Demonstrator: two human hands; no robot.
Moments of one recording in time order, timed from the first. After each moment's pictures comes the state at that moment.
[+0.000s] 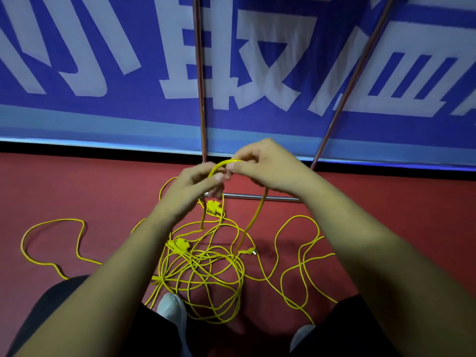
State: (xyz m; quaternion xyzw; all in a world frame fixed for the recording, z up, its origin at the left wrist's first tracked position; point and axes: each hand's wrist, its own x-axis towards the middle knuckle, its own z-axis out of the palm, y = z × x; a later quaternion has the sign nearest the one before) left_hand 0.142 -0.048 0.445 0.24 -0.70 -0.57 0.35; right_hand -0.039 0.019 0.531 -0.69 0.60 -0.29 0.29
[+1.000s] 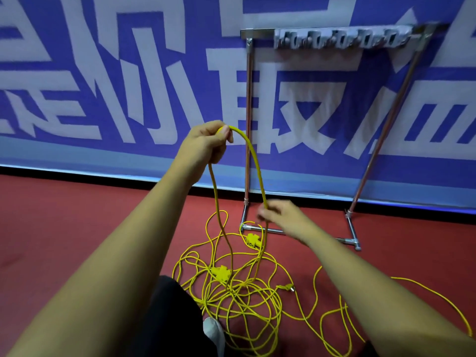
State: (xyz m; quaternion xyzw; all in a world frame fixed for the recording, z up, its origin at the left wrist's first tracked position) left_hand 0.205 -0.062 0.618 0.28 -0.69 -0.49 0.45; right_hand -0.006 0.016 0.469 -0.64 0.54 -0.37 0.39
